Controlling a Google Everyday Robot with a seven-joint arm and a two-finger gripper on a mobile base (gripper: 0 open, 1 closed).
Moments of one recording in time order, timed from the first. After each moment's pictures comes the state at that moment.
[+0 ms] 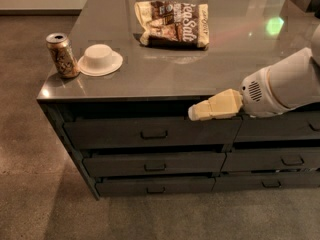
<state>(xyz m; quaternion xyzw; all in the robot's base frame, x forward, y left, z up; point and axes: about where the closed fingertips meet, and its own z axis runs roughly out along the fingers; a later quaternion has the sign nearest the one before) 0.473 -0.147 0.870 -0.14 0.94 0.20 0.23</state>
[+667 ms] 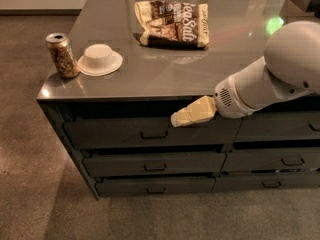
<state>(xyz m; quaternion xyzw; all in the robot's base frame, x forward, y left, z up) 0.499 -0.113 0.835 -0.19 0.94 0.19 0.22</state>
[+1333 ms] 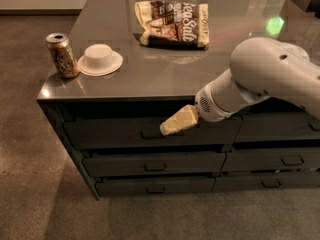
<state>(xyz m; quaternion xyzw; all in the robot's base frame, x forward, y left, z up) 0.520 -0.088 0.794 -0.25 0.93 0.16 0.21</state>
